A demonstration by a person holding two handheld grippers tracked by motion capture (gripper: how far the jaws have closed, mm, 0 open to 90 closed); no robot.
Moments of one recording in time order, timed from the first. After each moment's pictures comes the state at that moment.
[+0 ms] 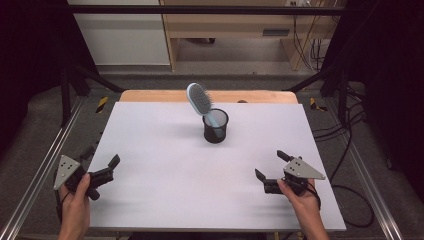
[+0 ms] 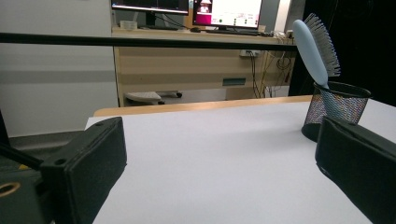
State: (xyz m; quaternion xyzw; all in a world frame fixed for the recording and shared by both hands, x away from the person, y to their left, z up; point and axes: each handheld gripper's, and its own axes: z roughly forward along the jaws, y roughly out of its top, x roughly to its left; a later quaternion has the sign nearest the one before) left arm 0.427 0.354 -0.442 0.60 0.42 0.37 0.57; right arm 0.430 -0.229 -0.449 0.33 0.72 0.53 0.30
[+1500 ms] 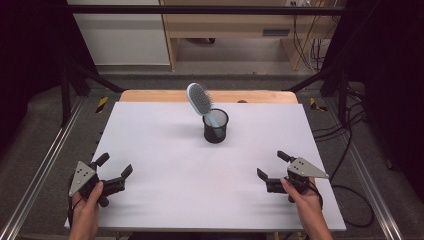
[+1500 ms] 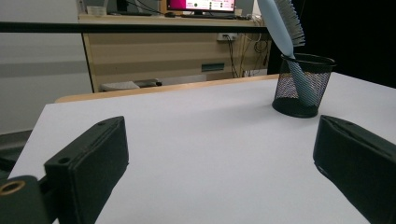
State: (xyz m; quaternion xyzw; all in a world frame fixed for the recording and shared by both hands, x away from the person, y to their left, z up) left arm 0.419 0.330 -0.462 0.64 0.39 0.34 0.57; right arm 0.436 -0.238 -0.459 0.34 0.71 0.56 0.27
